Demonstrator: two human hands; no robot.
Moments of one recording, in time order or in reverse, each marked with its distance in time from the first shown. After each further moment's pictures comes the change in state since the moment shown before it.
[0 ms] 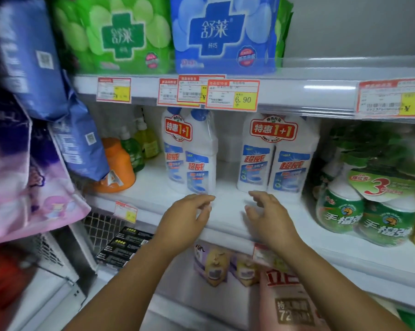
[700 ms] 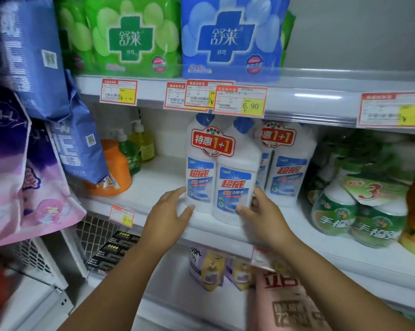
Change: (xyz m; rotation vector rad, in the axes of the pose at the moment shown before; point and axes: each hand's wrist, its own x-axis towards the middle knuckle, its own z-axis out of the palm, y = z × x) left_hand 0.002 -0.024 -0.013 -0.059 0.122 -0.162; right_hand 0.006 -0.011 0.003 0.468 -0.095 0.078
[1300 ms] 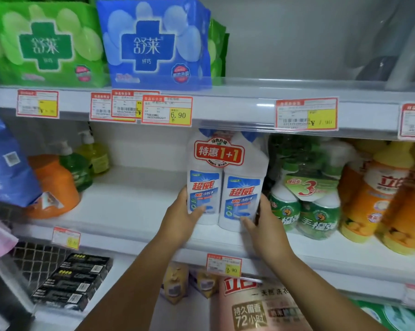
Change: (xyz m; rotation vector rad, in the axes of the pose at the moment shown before) left_hand 0.024 0.086 0.085 -0.331 -0.225 -0.070; right_hand -0.034 0.023 -0.078 -0.285 0.299 -0.016
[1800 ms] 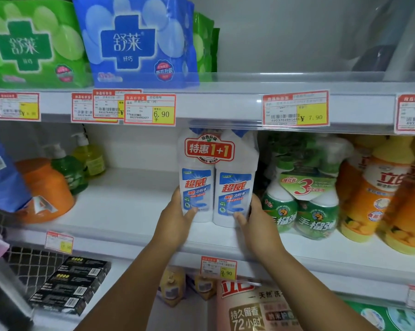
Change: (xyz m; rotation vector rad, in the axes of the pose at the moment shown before) left_hand 0.004 -0.002 0.010 0.097 0.067 -0.022; right_hand 0.017 0.007 0.008 -0.075 -0.031 0.093
